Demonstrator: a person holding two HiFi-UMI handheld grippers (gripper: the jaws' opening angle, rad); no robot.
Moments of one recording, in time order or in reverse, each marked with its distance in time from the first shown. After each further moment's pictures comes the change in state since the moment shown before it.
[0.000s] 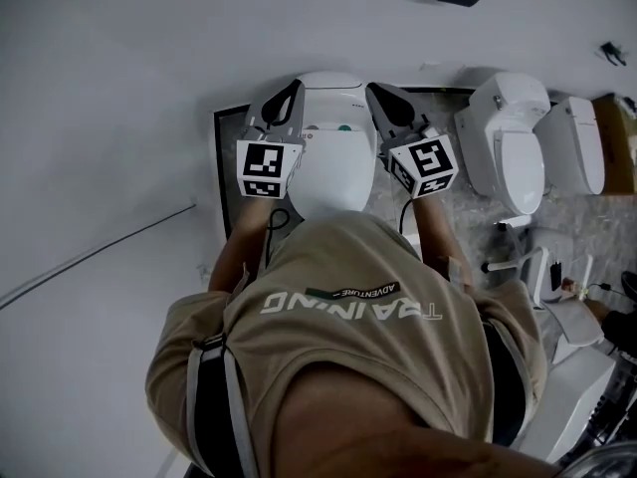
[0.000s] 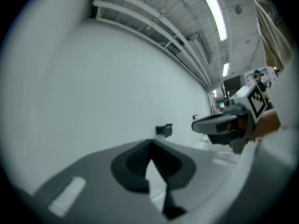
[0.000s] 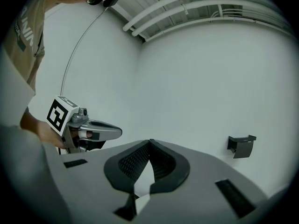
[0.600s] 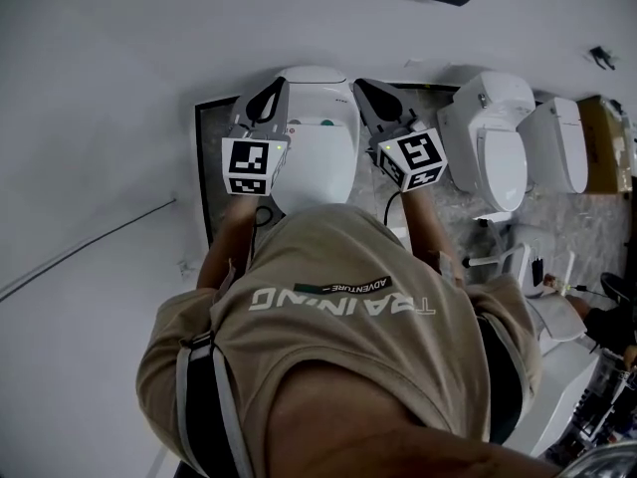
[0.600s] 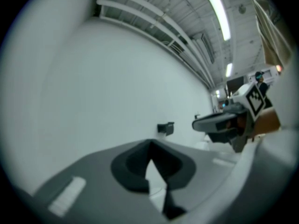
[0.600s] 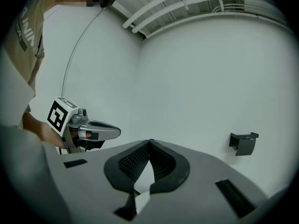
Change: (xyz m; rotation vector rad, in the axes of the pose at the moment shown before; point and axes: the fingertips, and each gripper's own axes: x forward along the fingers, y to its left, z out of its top) left arm 0.003 0.005 -0.014 -0.026 0.014 0.022; right arm 0.006 -0.006 -0.009 0.002 0.036 0.034
